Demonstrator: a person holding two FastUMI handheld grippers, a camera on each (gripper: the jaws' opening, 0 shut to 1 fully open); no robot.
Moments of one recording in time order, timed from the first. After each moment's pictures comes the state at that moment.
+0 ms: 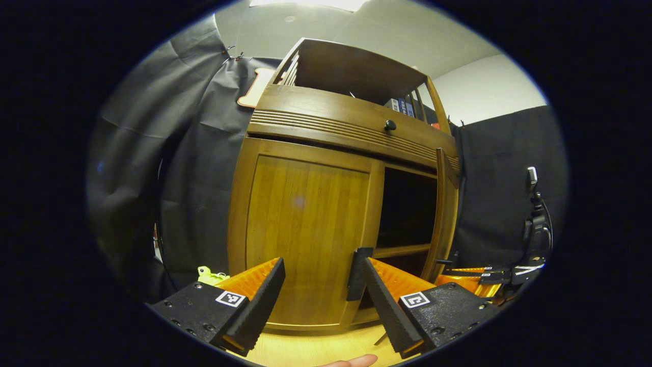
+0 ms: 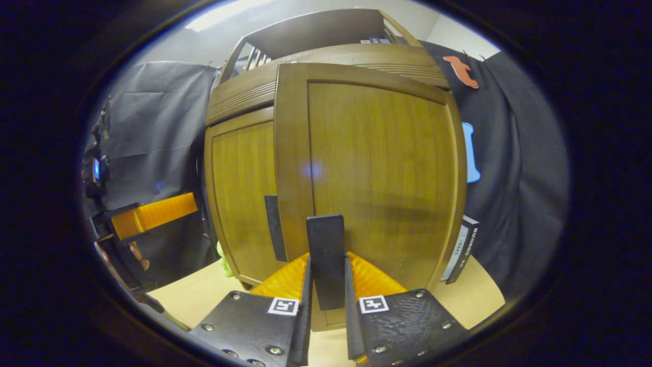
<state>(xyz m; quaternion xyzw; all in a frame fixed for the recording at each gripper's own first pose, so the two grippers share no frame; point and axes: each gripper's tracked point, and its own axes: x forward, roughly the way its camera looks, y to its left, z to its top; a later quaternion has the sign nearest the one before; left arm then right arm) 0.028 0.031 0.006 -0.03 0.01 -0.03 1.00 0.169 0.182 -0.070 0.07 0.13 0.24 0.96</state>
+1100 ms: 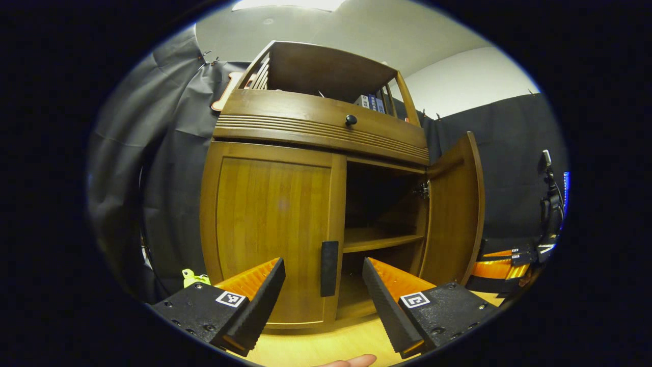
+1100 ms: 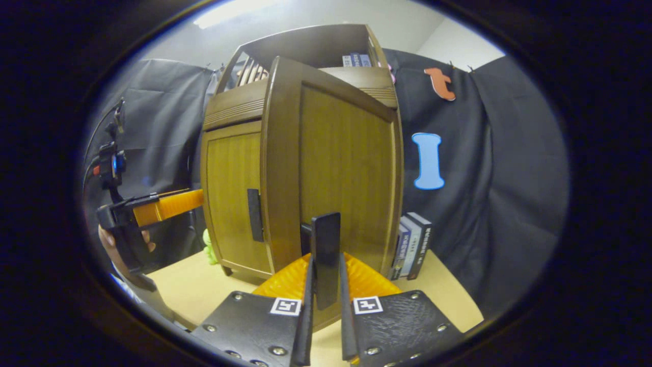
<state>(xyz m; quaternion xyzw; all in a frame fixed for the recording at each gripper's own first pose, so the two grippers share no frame) 0.017 -0.023 -0.004 0.00 0.01 -0.08 1.00 0.148 0.128 -0.042 0.05 0.10 0.18 0.98</state>
